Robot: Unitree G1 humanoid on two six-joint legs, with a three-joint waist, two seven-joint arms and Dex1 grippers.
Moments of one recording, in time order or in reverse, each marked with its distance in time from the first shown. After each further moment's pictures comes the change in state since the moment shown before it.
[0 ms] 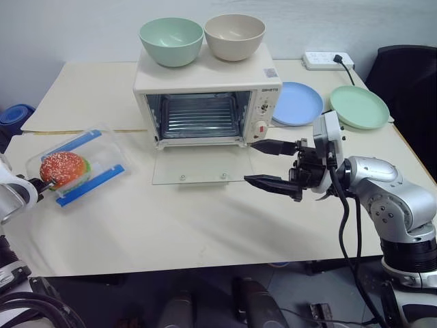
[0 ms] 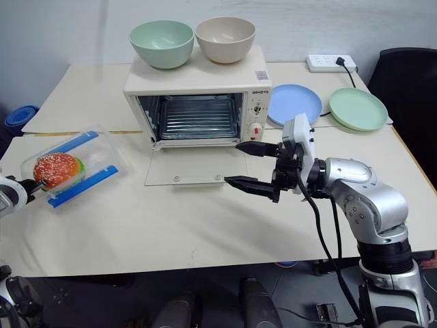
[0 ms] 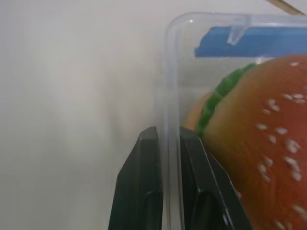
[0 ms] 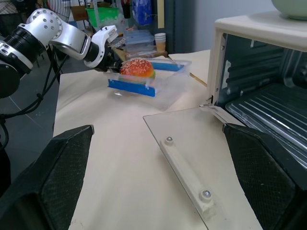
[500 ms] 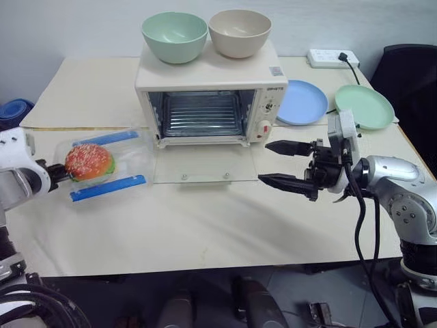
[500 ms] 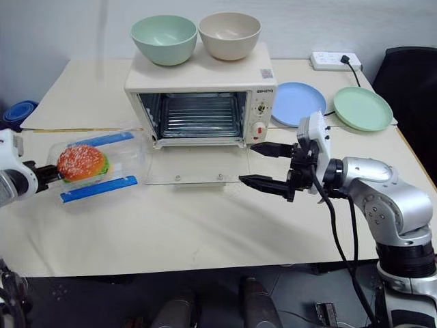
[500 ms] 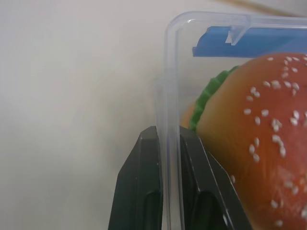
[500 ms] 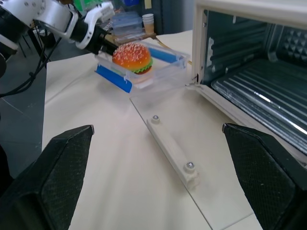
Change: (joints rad) left arm -0.104 0.075 -0.172 -0.205 0.017 0.207 -0.258; right arm 0.063 -0.097 -0.060 -0.023 0.032 0.060 -0.016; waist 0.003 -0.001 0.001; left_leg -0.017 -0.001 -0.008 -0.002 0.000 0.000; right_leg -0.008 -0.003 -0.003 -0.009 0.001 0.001
